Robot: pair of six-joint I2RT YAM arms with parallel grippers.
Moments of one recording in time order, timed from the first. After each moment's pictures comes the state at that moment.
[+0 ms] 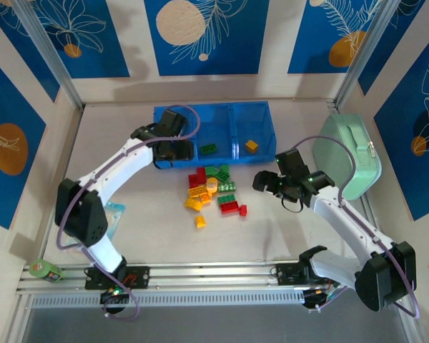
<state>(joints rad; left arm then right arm) -0.51 1.69 1.46 -0.81 -0.09 -0.48 0.41 1.10 0.84 -0.78 -0.03 0.65</state>
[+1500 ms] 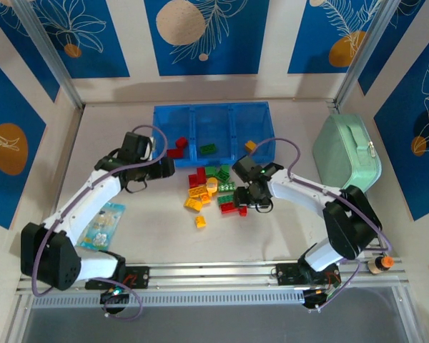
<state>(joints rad) -0.35 1.27 0.99 -0.67 0.09 -0.44 0.68 1.54 0.96 -0.81 0.00 0.64</state>
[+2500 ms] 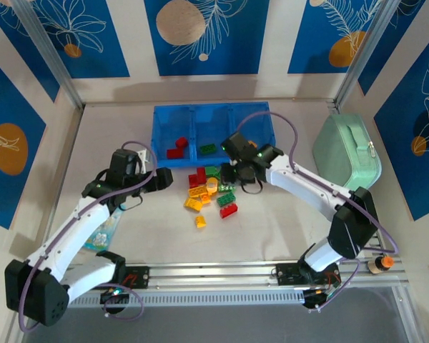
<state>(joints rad) -0.35 1.02 0.80 -0.56 0.21 -0.52 0.74 1.56 1.36 -0.88 0.01 0.63</state>
